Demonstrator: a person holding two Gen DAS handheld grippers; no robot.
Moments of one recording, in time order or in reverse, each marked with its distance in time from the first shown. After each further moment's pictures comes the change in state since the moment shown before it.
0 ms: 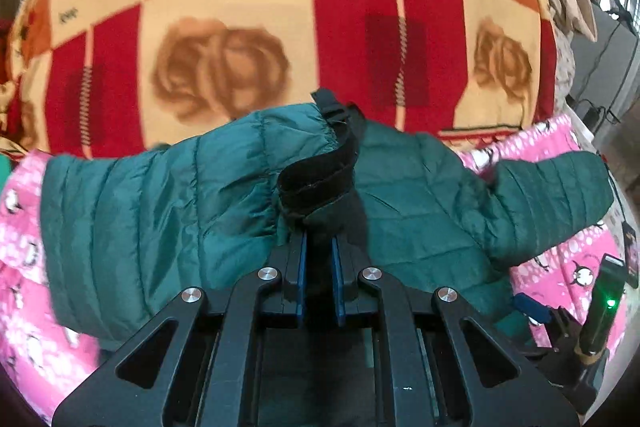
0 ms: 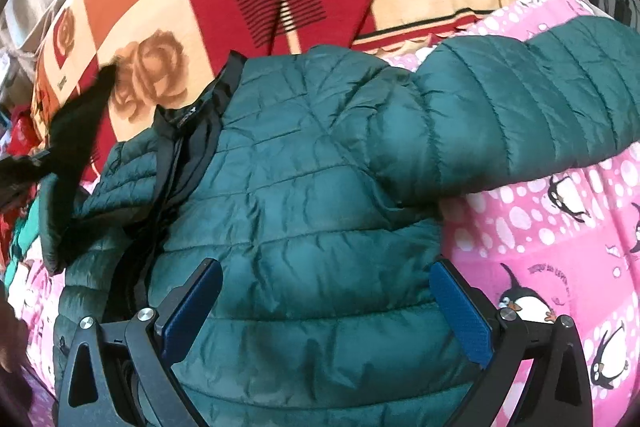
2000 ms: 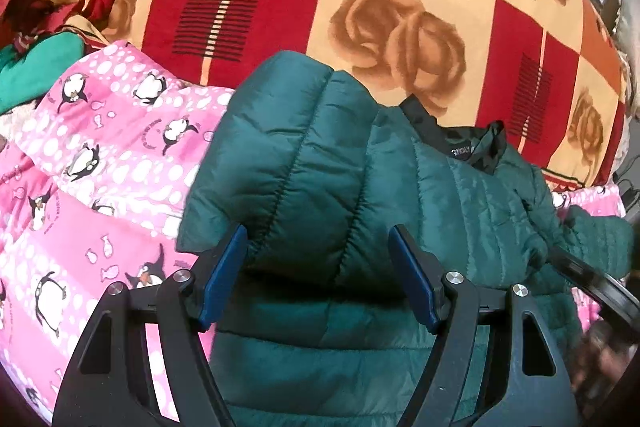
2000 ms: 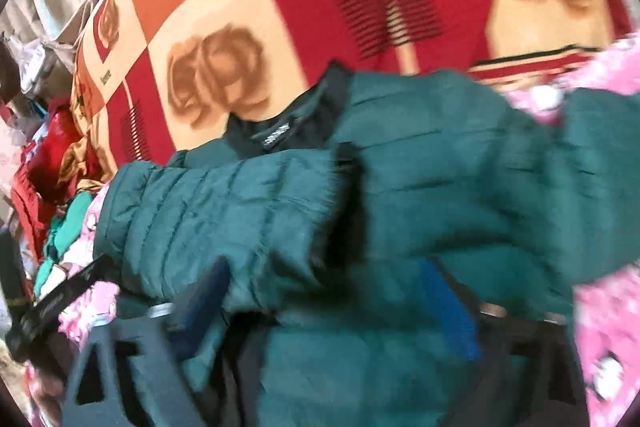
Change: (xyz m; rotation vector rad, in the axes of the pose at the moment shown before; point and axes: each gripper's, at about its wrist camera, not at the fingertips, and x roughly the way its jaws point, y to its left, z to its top) left arm -0.011 0.177 -0.062 -0.309 -0.031 0.090; right arm 0.048 0.099 0.047 -0.078 0.057 0.209
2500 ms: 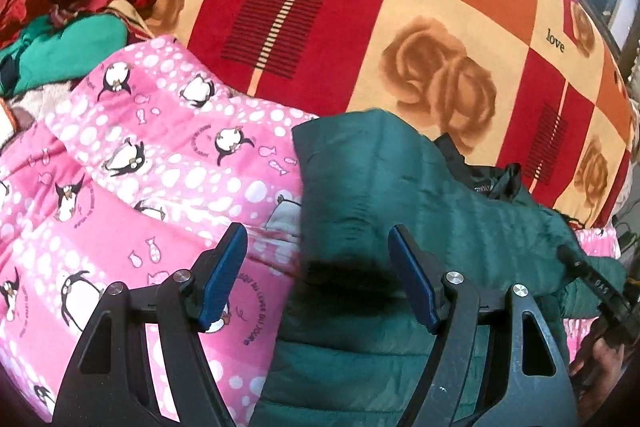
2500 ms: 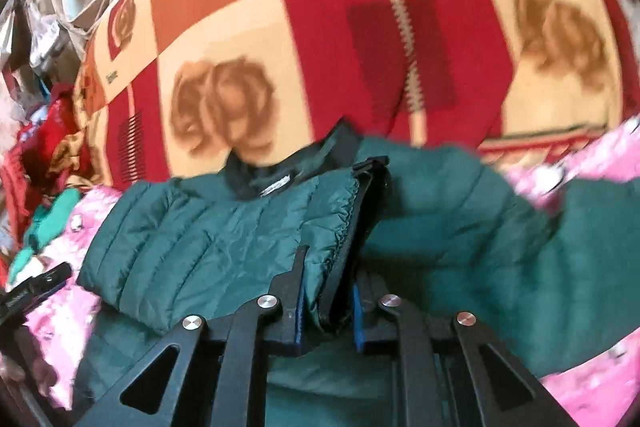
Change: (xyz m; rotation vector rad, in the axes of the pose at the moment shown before) left arm -0.016 0.048 0.008 -0.117 -0.043 0.017; right arm -0.039 0.002 0.026 -0.160 -0.187 -0.156
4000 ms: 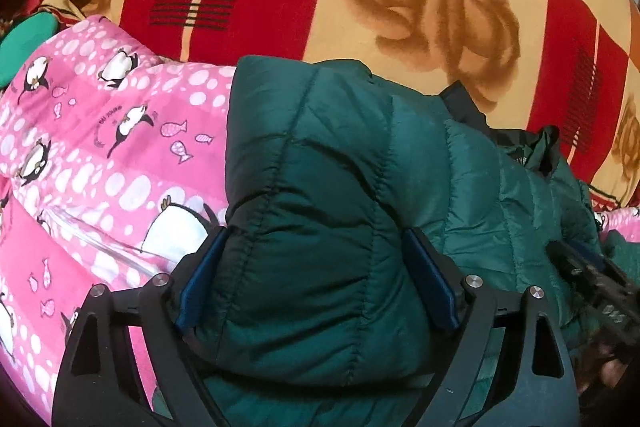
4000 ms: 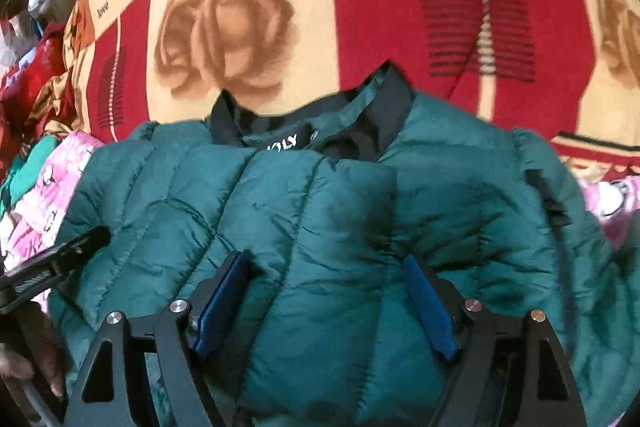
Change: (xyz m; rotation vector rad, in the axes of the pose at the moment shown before) left arm 0.100 -0.062 0.008 0.063 0.082 0.052; right arm 0.075 0.022 0.002 -0.094 0.147 0.058
